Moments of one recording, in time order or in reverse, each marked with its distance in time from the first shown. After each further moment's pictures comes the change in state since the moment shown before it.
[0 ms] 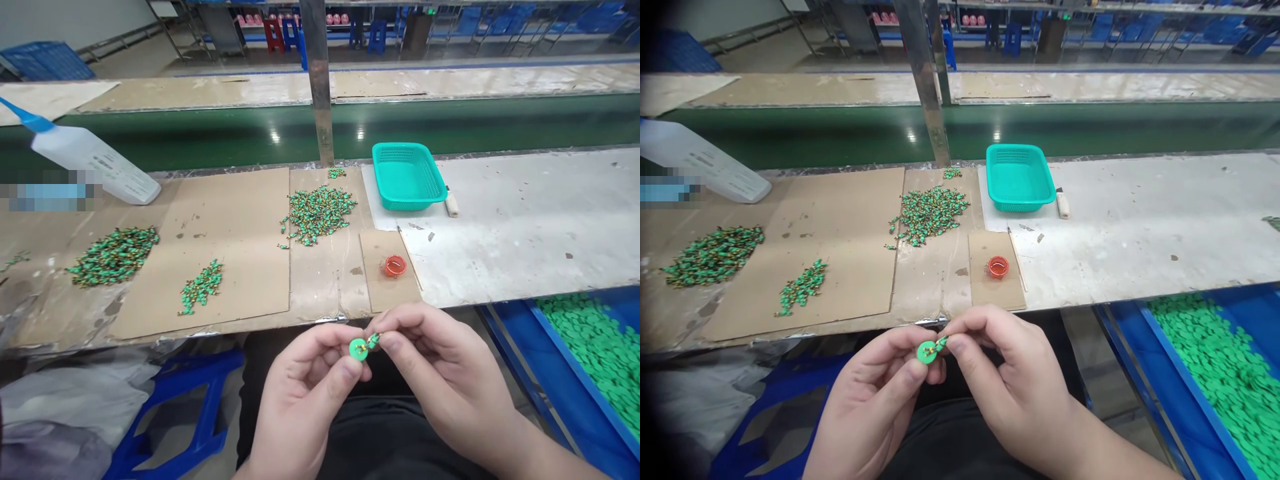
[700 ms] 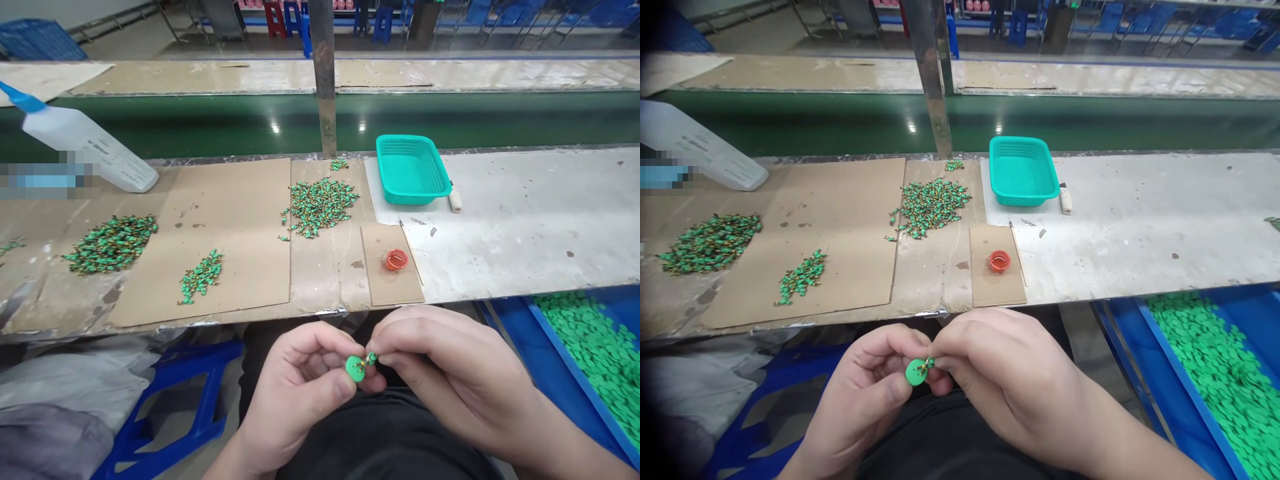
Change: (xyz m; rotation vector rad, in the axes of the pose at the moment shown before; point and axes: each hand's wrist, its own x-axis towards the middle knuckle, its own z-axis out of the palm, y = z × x) left_hand 0.004 0.002 -0.022 -0.245 -0.332 -0.135; right_hand 0.014 -0.017 -0.022 -0.318 -0.269 -0.310
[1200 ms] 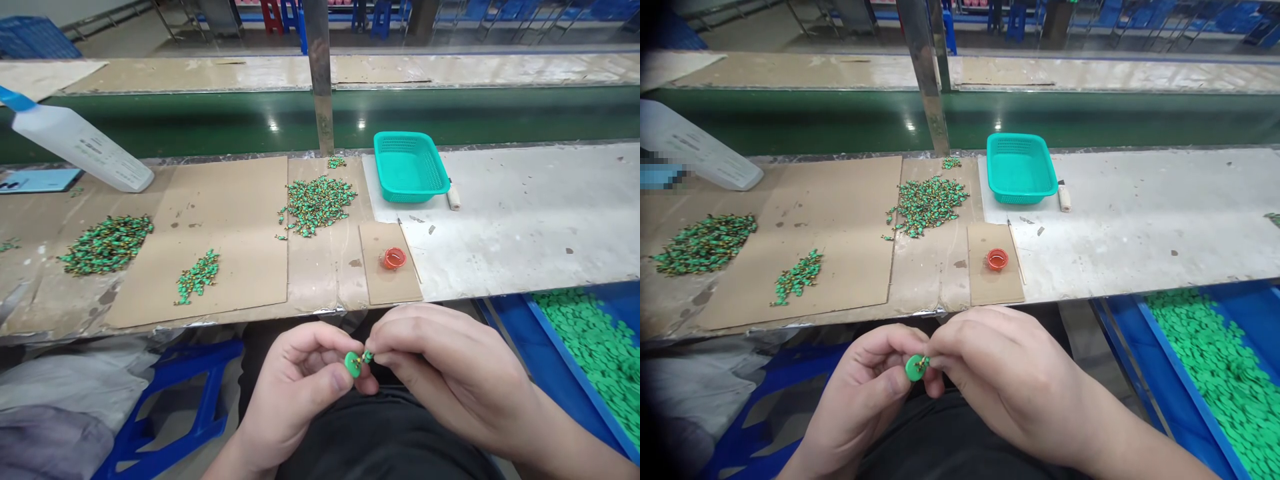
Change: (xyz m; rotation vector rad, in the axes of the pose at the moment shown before) left_hand 0.002 -0.003 -0.001 0.025 0.048 -0.013; right_hand 0.002 0.000 -0.003 -0.002 -0.028 -0.008
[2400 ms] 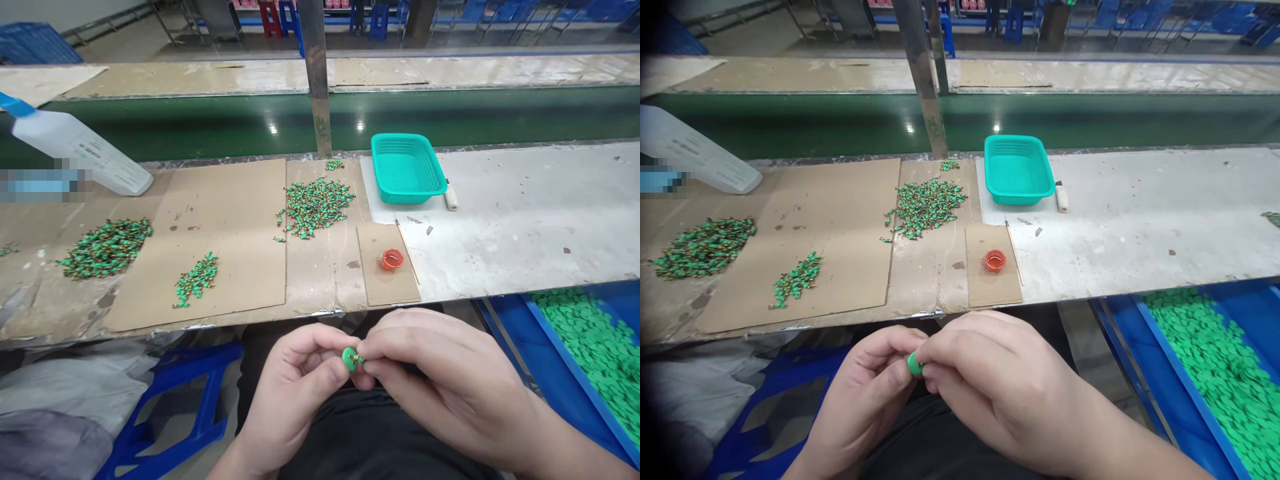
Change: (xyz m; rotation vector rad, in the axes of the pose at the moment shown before) left_hand -0.002 -0.005 0.001 0.071 0.059 0.022; right_hand -0.001 -0.005 0.002 -0.017 0.006 0.016
